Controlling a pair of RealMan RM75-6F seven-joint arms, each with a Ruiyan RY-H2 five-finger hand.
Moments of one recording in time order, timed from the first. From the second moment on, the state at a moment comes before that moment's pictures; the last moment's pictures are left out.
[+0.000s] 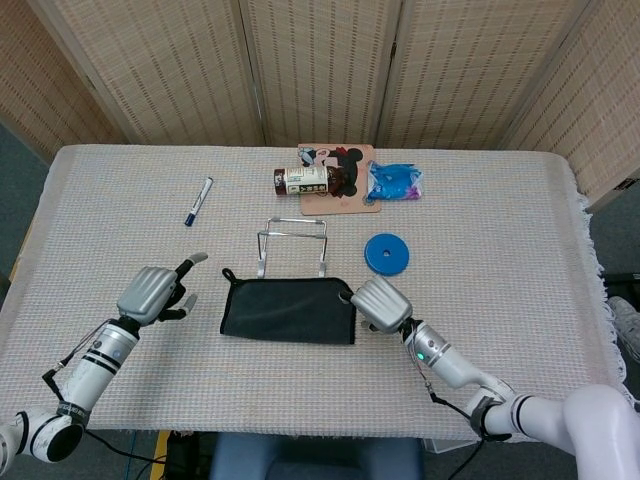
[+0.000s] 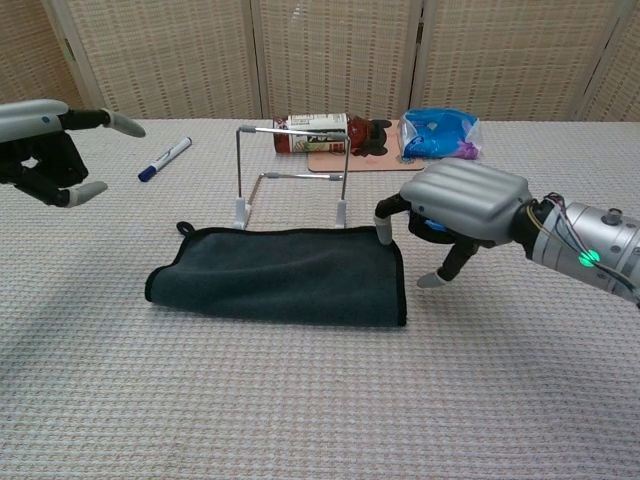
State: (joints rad) left arm -0.62 -1.25 -0.11 -1.57 1.30 1.00 -0.04; right arm 0.76 -1.68 0.02 -1.10 -1.61 1.05 -0.13
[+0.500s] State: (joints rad) left arm -0.59 -1.23 -0.11 -1.59 1.30 1.02 -0.05; right arm 0.78 -1.76 -0.01 -0.93 -1.66 1.05 -0.10
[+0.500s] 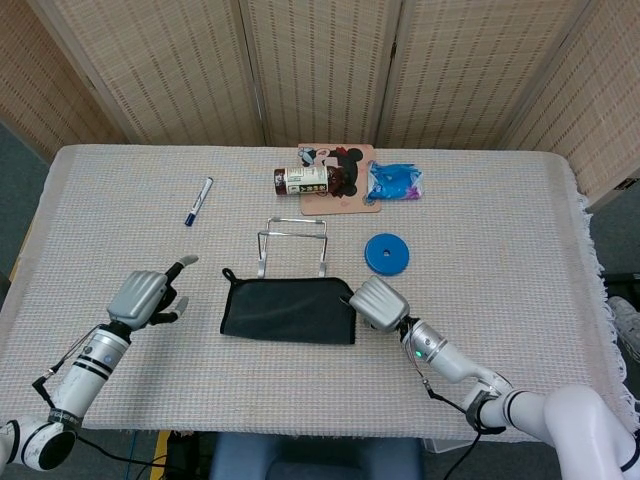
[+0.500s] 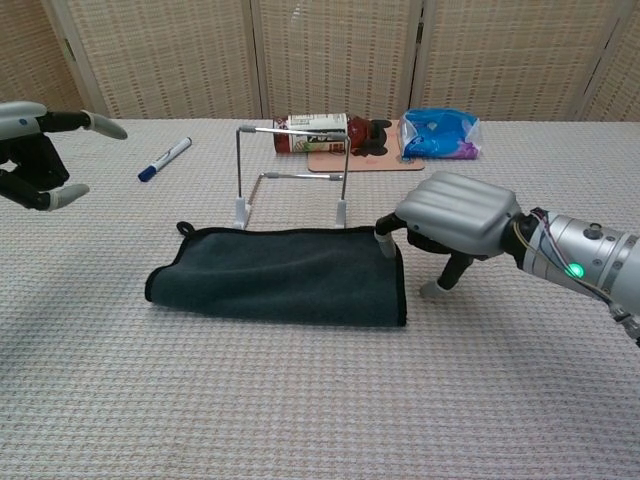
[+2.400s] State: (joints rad) left arm -0.49 -1.15 -0.13 -1.63 1.32 1.13 -0.04; right arm 0.88 -1.63 0.17 -1.25 -1.66 1.19 -0.27
